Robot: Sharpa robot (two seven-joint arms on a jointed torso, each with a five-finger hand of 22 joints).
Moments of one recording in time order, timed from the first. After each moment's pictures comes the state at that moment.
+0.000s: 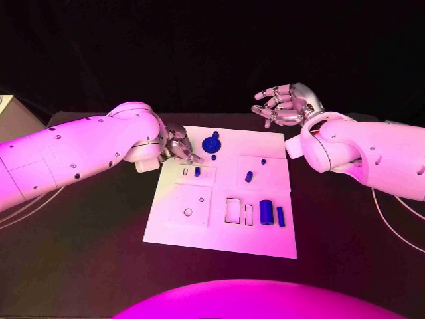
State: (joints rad) left arm 1.30 -0.63 -0.04 1.34 -1.02 0.21 -0.57; left_hand 1.09 -0.22 0.37 0.29 0.28 0.89 0.05 0.68 0.83 1.23 -0.02 1.19 0.89 1.47 -0.08 1.54 1.31 0.06 1.39 0.04 1.44 1.28; right arm 1.31 -0.76 -0.16 1.40 -0.44 -0.60 0.24; right_hand 1.42 -0.24 0.30 0.28 0.24 0.86 0.16 0.19 0.38 1.09 0.08 0.60 0.73 1.36 0.01 1.13 0.98 0.16 1.16 0.11 0.40 1.01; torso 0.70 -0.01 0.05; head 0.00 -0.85
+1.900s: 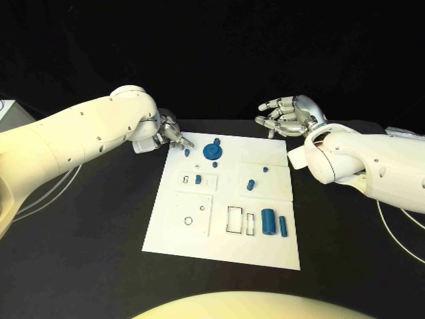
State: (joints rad) left arm 1.37 -0.45 -0.05 0.89 -0.98 0.33 -0.45; left_hand 1.16 -0.20 0.31 0.29 0.27 0.79 0.13 0.50 0.61 1.07 0.05 1.05 0.64 1.47 -0.01 1.51 1.31 0.08 1.34 0.09 1.40 1.22; right arm 1.31 -0.77 -0.17 1.41 -0.44 -0.60 0.24; right_hand 1.42 -0.24 0.31 0.28 0.24 0.86 0.16 0.19 0.38 1.09 0.08 0.60 0.73 1.36 0.01 1.13 0.98 0.16 1.16 0.11 0.40 1.01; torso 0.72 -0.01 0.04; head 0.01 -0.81
